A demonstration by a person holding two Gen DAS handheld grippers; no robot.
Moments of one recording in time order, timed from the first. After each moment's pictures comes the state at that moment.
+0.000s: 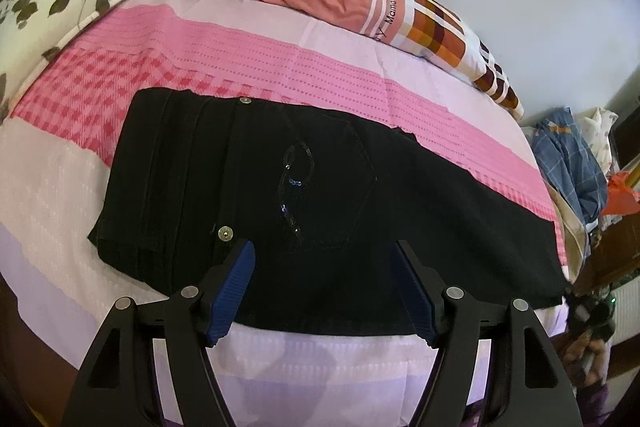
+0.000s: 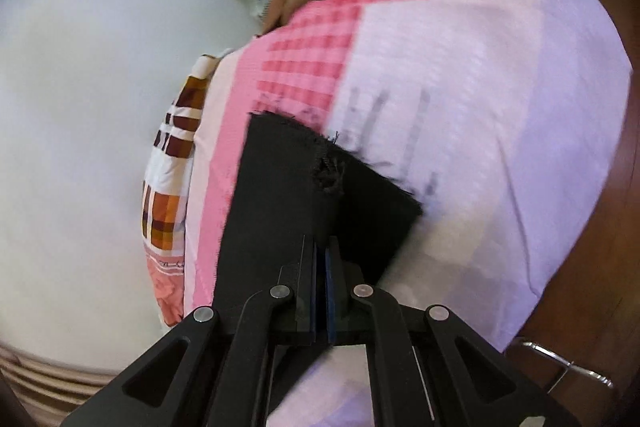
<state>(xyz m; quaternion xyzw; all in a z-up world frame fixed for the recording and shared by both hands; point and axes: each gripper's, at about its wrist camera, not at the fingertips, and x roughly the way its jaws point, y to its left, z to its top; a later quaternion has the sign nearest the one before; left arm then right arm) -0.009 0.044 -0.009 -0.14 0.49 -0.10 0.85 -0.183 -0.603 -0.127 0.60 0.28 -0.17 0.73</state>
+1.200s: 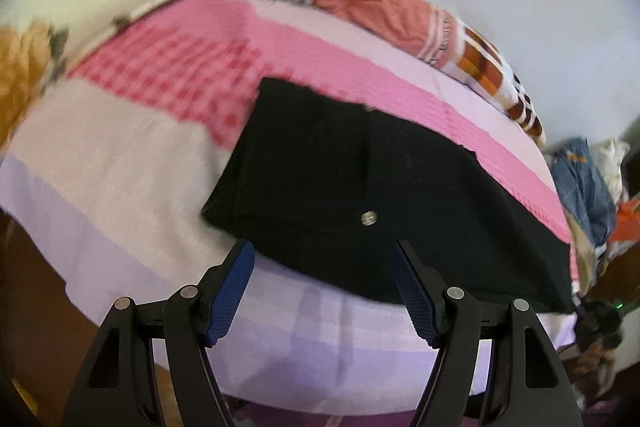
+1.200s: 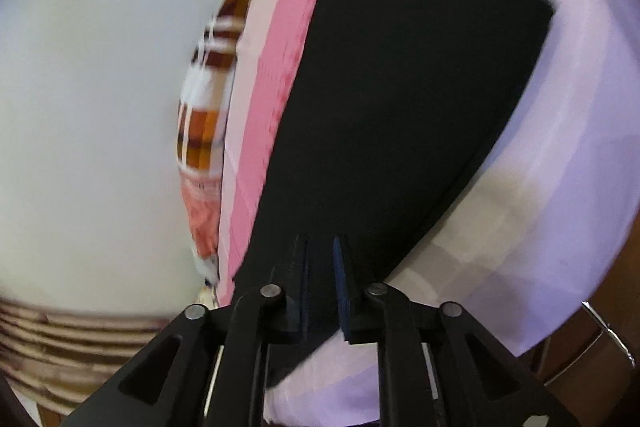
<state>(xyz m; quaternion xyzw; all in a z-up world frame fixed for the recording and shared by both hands) -0.047 0.145 -0.029 -0.19 0.48 -0.06 0.85 -0.128 -0.499 -0.131 0.61 0.35 -0.01 0.71</state>
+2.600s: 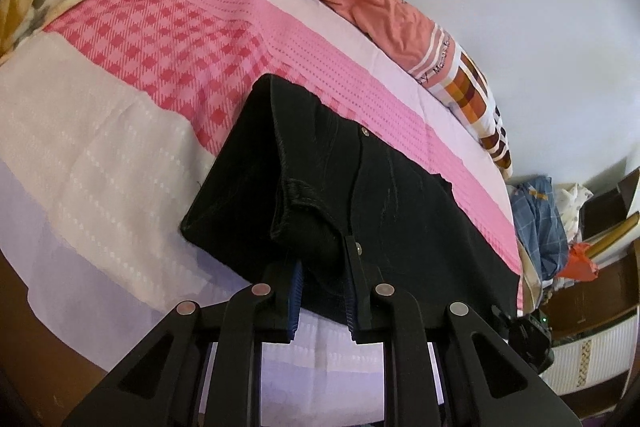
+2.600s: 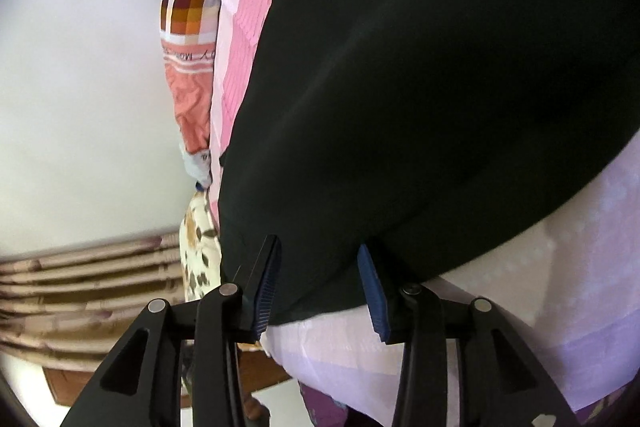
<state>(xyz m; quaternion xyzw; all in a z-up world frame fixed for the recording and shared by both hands) -0.015 0.170 -0.037 -0.28 0.49 -0.10 0.82 -0.050 -0.362 -0.165 0.60 0.44 0.07 0.66</state>
